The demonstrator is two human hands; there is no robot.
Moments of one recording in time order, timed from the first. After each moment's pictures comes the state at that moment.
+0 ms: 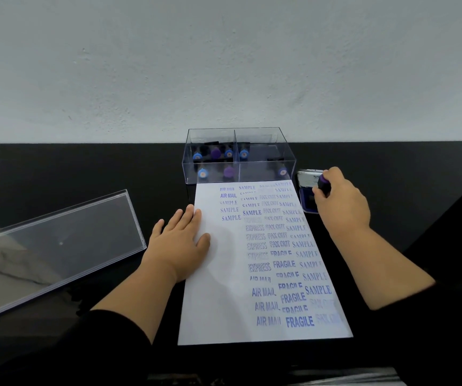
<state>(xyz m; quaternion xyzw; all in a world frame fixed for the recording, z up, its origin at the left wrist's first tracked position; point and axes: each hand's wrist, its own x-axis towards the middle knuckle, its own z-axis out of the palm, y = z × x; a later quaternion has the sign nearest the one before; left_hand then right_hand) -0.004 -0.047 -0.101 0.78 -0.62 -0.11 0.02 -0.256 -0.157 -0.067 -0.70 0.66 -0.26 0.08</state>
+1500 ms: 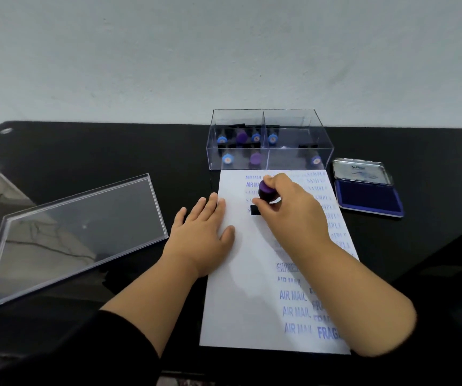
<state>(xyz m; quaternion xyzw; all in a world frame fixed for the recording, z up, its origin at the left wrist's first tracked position) -0.003 -0.047 -0.104 0.78 -0.62 -0.12 0.04 -0.154 -0.108 -0.076 -0.78 0.51 -0.30 0.20</state>
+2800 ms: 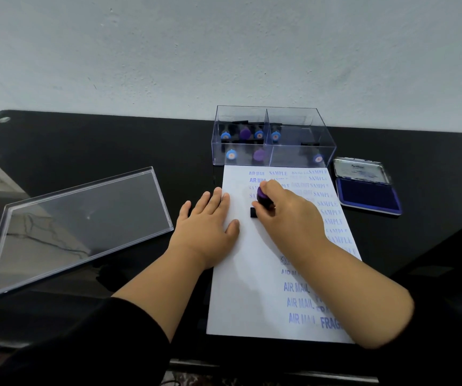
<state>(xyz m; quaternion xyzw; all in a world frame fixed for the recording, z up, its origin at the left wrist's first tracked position) -0.003 -0.046 -0.104 0.77 -0.62 -0.12 0.04 -0.148 -0.097 -0.086 -0.83 0.47 -0.27 0.10</state>
